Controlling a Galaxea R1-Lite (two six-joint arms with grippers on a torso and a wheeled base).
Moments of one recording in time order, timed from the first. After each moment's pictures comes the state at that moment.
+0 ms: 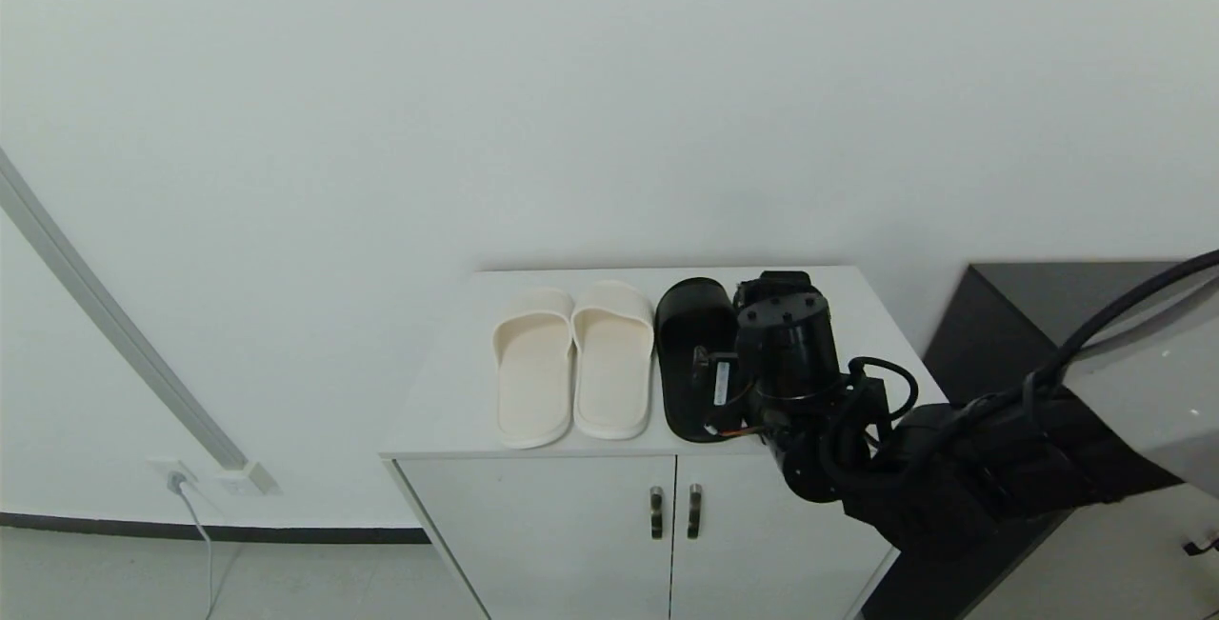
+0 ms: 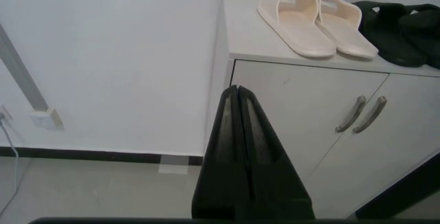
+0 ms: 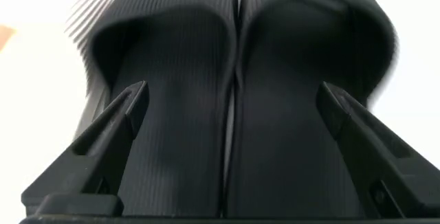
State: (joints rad) left arm 0.00 0.00 0.00 0.00 0.03 -0.11; right arm 0.79 2.04 -1.09 -0.64 -0.70 0.32
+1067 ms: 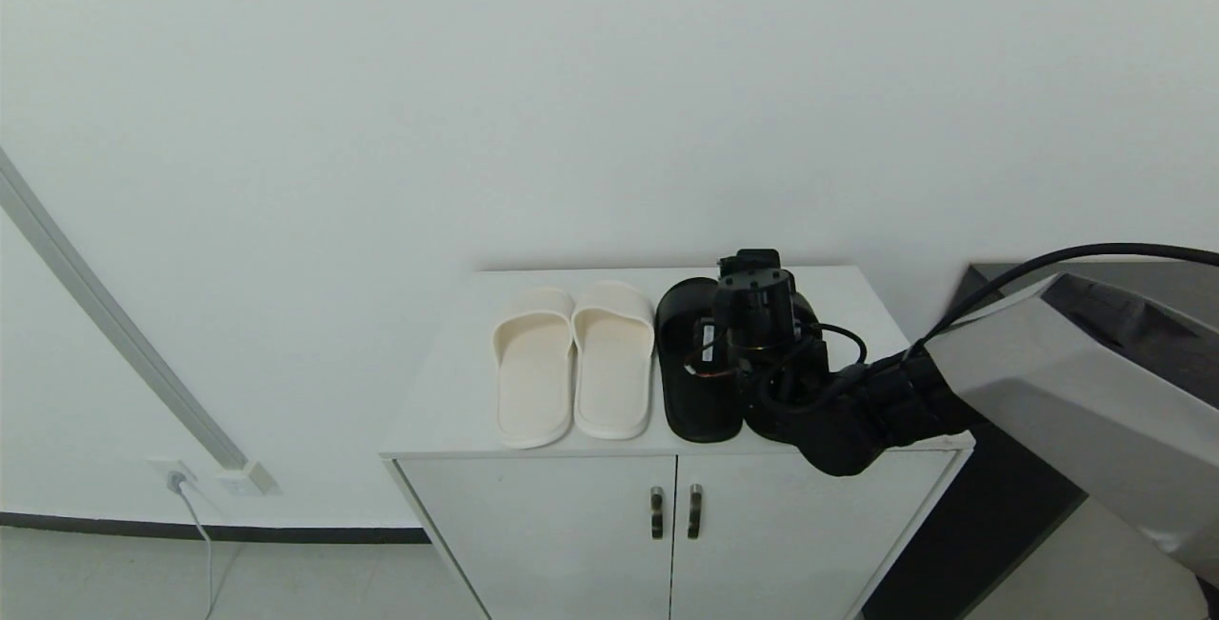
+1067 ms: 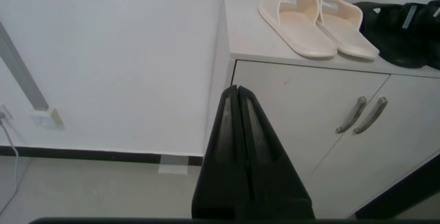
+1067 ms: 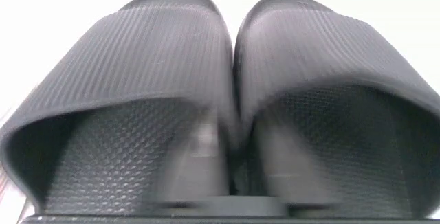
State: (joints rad) left arm 0.00 0.00 0.00 0.00 0.03 -0.11; right arm 0.68 2.27 -1.39 -0.64 -0.69 0.20
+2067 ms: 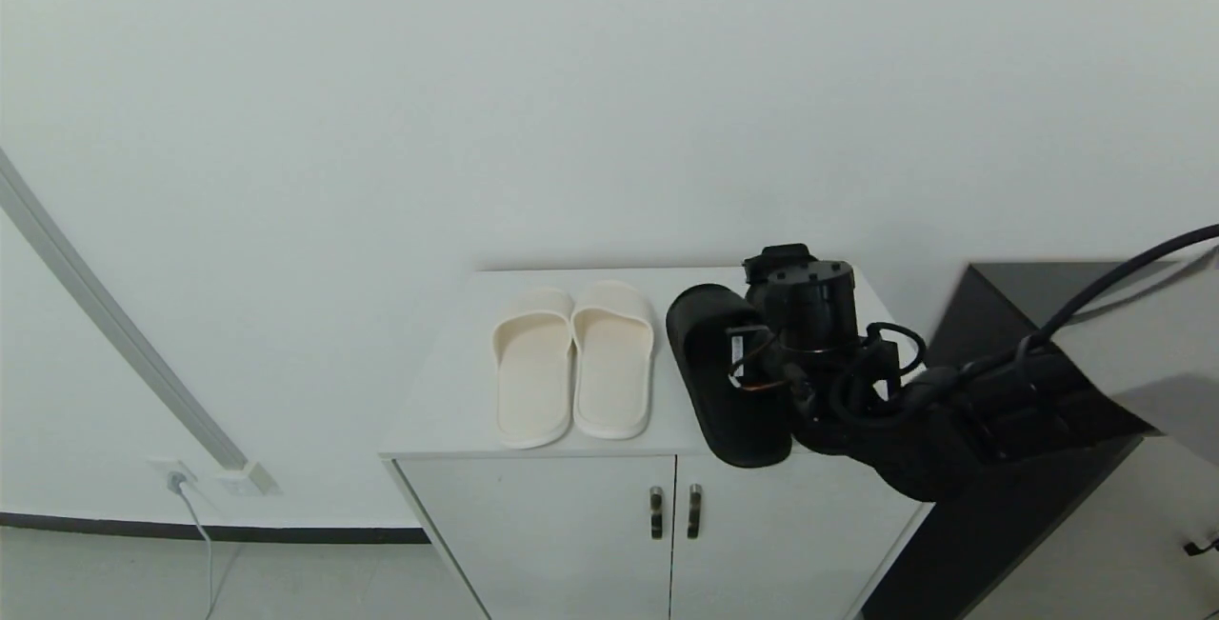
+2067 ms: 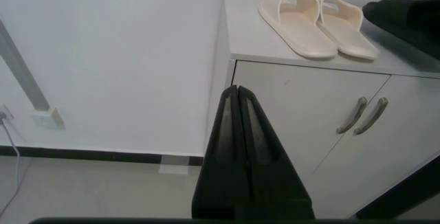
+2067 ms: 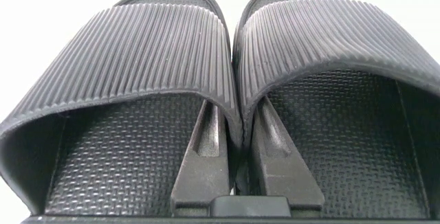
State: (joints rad) left arm 0.00 0.00 0.00 0.00 0.03 -0.11; right arm 0.69 2.05 -1.14 -0.64 -0.57 0.13
